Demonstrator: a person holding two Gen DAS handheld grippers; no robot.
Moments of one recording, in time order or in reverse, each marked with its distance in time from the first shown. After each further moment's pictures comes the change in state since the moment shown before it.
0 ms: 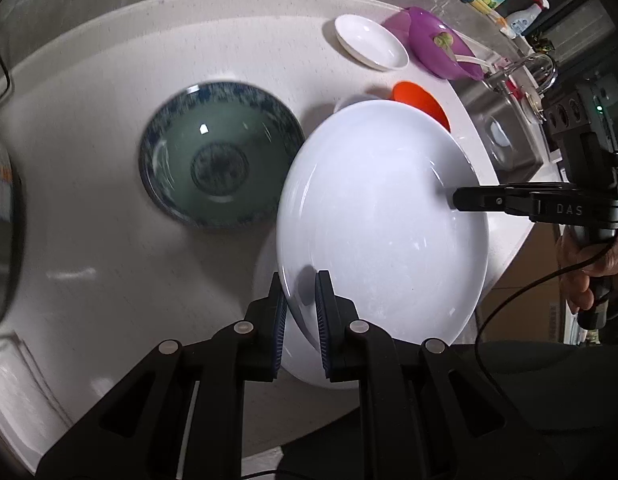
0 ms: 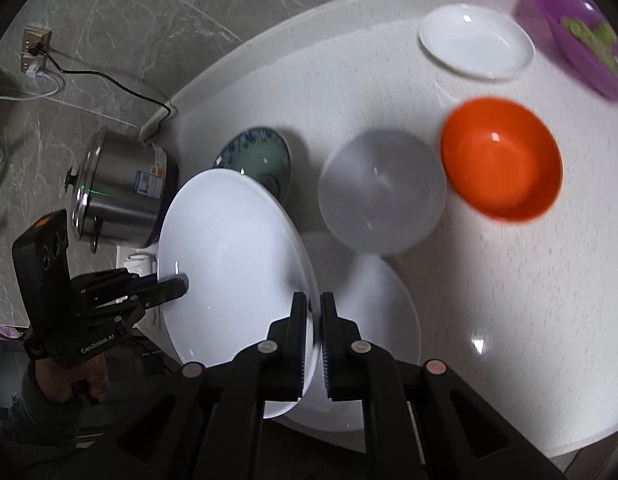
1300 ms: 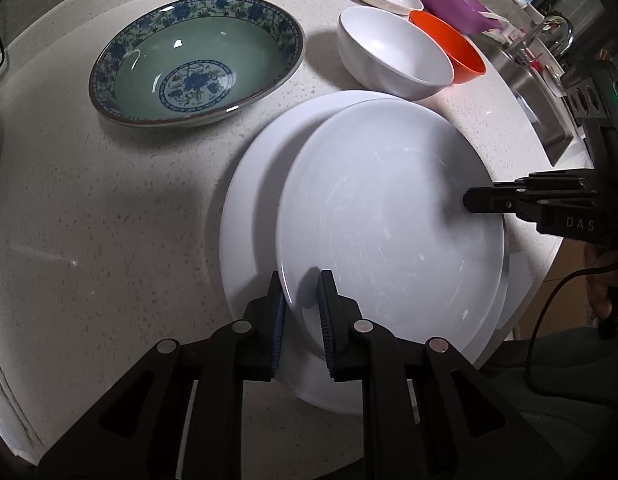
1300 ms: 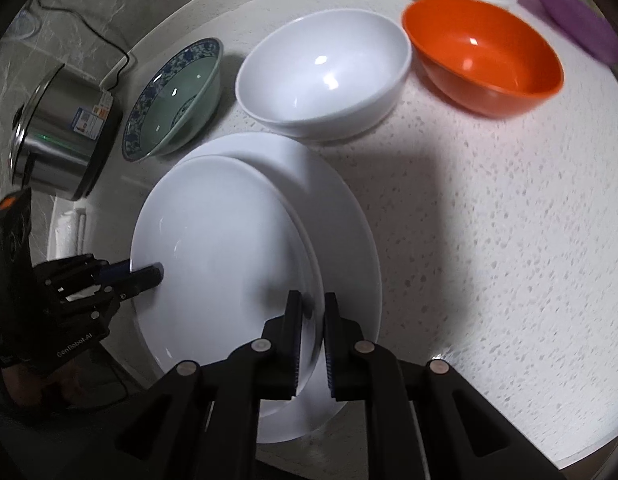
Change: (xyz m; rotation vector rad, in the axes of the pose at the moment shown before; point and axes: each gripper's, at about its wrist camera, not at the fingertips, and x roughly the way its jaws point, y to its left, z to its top) left arm 0.105 0.001 -0.064 0.041 -0.034 0.105; right arm 0.080 -0.028 -0.056 -0.104 -0.015 -0.184
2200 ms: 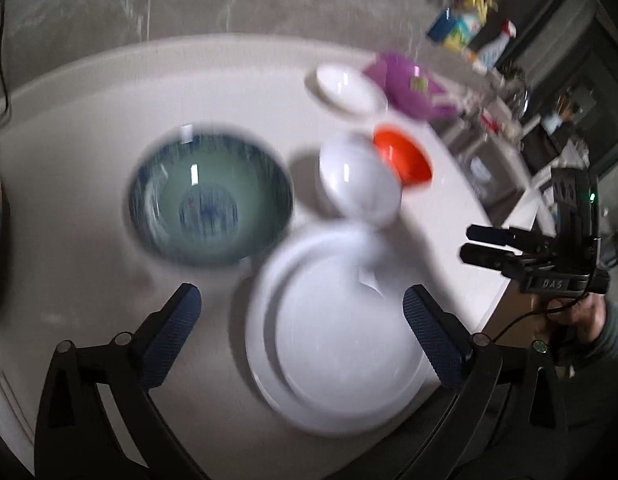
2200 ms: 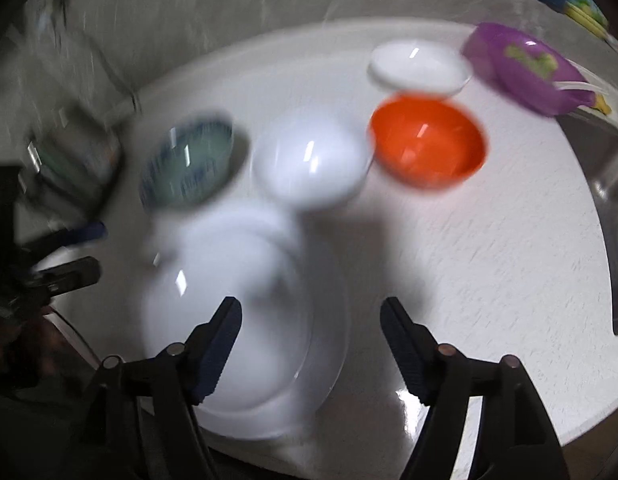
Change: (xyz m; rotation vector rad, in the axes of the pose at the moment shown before) left arm -0.098 0.029 0.070 -0.007 -0.233 -0.167; right arm -0.080 -0.002 0.000 0.032 -0.273 -0.063
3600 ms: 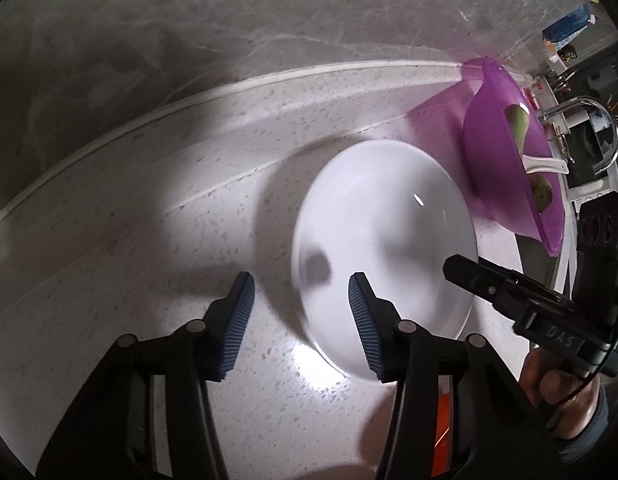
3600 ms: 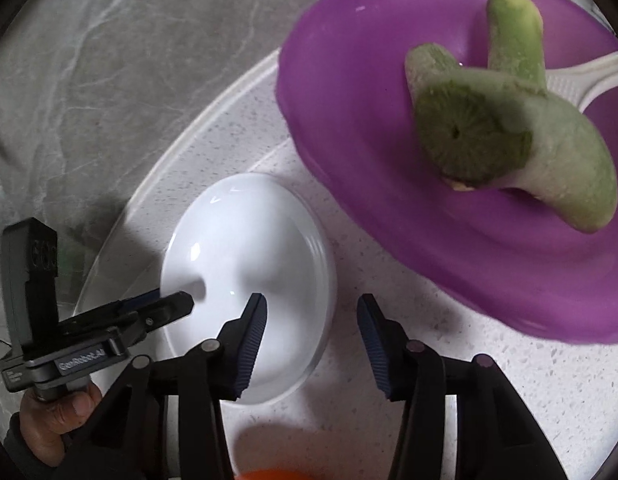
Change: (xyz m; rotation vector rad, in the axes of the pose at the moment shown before) left arm 0.334 -0.029 0.314 0.057 0.326 -0.001; right arm 0.128 -0.221 0.222 0.493 -0.026 -0.001
